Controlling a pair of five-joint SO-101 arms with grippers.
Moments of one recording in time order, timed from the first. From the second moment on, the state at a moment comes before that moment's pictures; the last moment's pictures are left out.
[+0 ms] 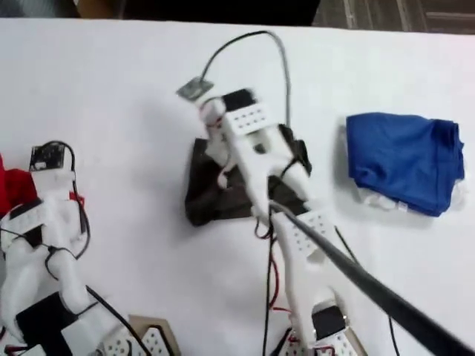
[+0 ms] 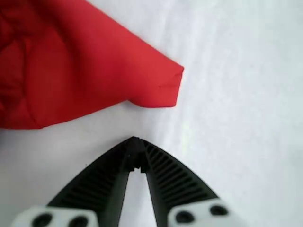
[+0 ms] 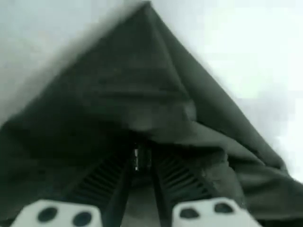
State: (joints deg) left arm -40.1 -15.2 55.3 44.7 -19.8; right arm -25.1 48.5 -44.1 92.3 24.3
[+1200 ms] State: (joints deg) left arm -40.2 -15.2 55.3 44.5 -19.8; right arm -20.1 4.4 1.8 79.1 34.8
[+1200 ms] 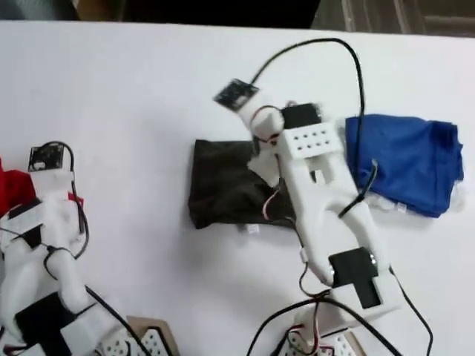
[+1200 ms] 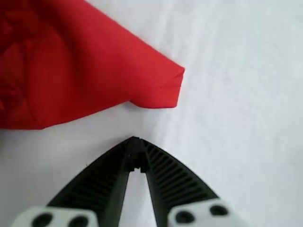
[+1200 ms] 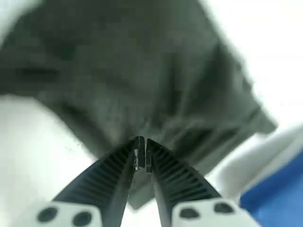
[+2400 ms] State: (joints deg) left arm -40.2 -15.2 55.3 44.5 -19.8; right arm -20.7 14.3 1.1 94.7 37.4
